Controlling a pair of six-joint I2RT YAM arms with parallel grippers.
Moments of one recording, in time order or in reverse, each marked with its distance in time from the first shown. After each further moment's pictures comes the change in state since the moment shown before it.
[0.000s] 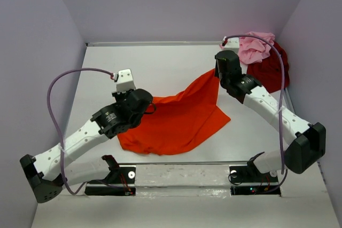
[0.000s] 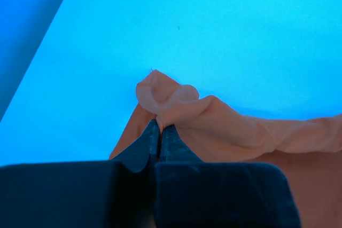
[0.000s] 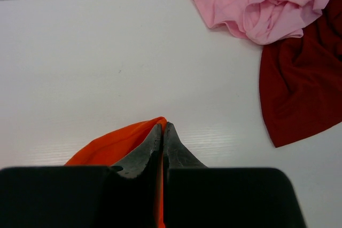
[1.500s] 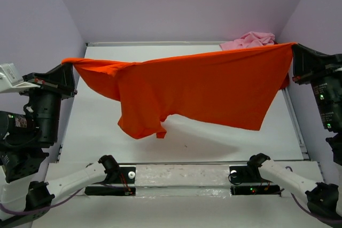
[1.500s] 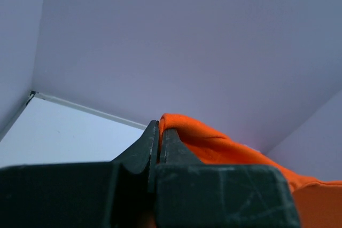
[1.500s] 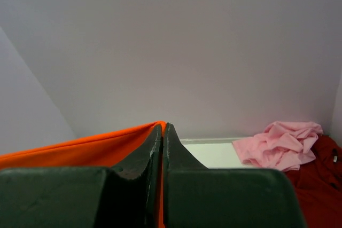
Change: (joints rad) left arm 0.002 -0.373 0.504 0.340 0.156 0.538; right arm 0.000 -0.584 0.502 -0.262 -0.222 -0.121
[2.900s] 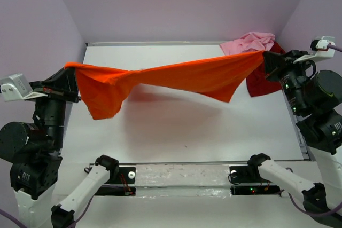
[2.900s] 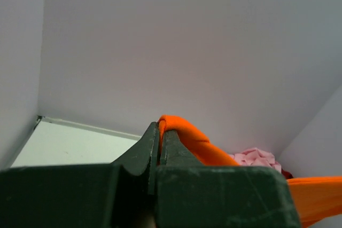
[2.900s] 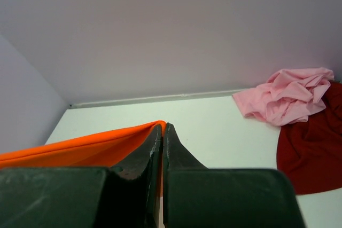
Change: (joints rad) left arm 0.522 -0.062 -0.105 0.011 0.519 -0.080; right arm -0.081 0.042 -0.231 0.033 -0.029 0.120
